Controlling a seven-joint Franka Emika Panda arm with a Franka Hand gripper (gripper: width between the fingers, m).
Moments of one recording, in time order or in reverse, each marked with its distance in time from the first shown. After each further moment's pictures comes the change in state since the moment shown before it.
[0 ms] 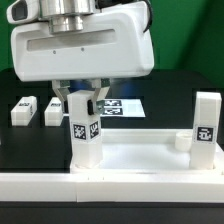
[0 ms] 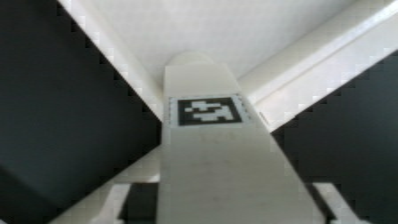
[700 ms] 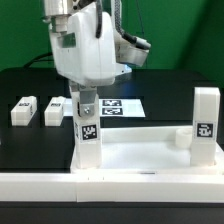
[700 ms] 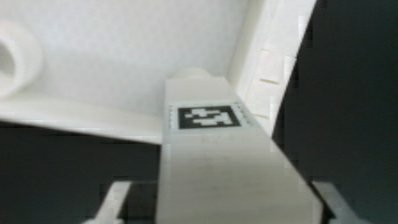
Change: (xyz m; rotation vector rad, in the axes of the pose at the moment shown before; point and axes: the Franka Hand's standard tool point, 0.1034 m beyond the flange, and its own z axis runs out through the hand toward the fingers) arm -0.006 -0.009 0.002 -0.070 0.004 0.821
